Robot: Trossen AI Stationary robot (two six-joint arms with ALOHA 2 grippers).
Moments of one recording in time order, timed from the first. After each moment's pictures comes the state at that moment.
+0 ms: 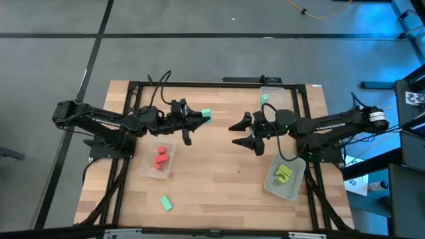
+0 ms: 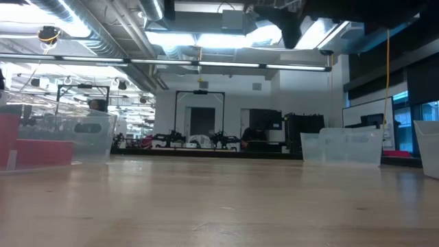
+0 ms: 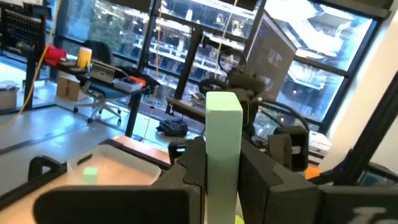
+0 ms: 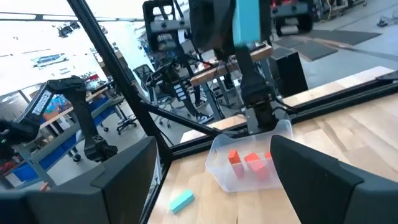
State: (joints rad) left arm -0.06 1.21 0.79 0.63 -0.28 -0.29; right arm 0.01 1.19 0.62 0.61 -0.17 0.44
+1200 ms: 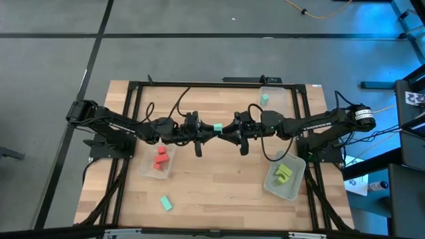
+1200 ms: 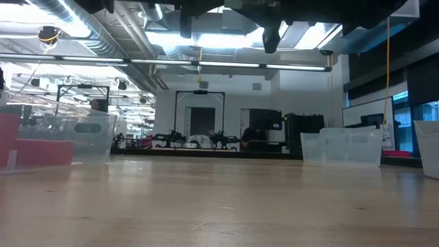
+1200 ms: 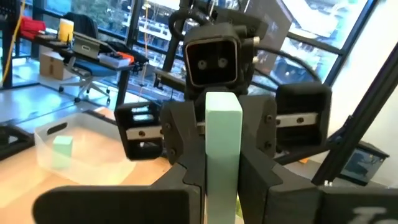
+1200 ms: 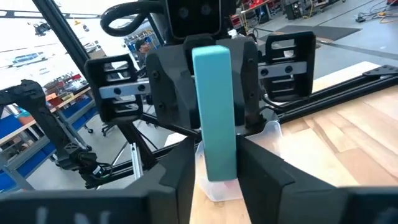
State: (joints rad) left arm -0.11 1.42 0.78 0.78 -0.28 -0.31; right arm 0.03 1.39 0.75 0.64 -0.11 0.44
